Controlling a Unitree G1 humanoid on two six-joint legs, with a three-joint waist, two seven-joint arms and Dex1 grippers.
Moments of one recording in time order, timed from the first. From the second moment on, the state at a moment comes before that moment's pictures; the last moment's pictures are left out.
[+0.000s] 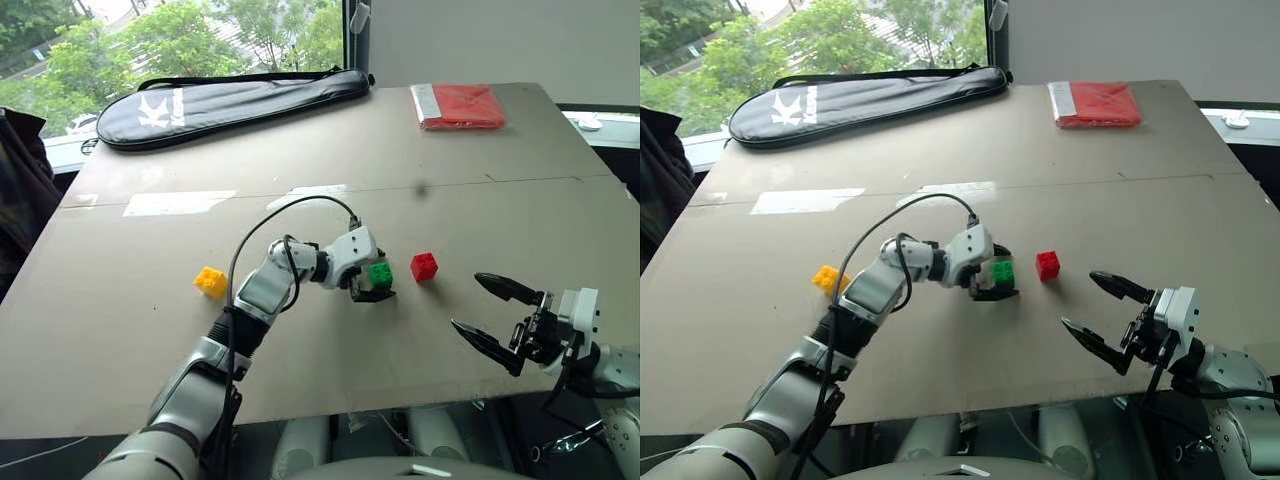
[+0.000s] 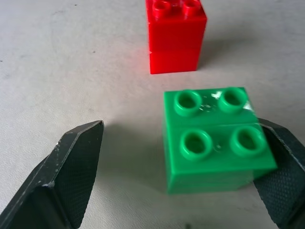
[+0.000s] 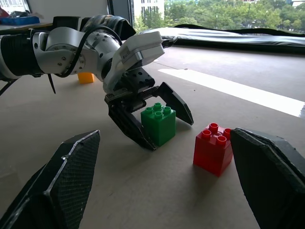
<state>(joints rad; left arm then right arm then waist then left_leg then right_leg) -0.60 0.38 -0.36 0.26 -0.09 0.19 -1.10 0.28 -0.55 -0.18 -0.37 0.60 0.01 1.01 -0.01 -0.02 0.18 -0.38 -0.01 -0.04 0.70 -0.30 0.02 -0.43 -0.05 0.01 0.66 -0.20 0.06</state>
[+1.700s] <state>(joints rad) 0.05 0.59 0.34 0.08 -0.34 0.08 -0.87 0.17 -0.58 -0.15 -0.35 0.66 0.08 1.11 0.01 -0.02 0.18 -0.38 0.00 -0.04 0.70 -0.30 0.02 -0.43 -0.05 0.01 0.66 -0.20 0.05</state>
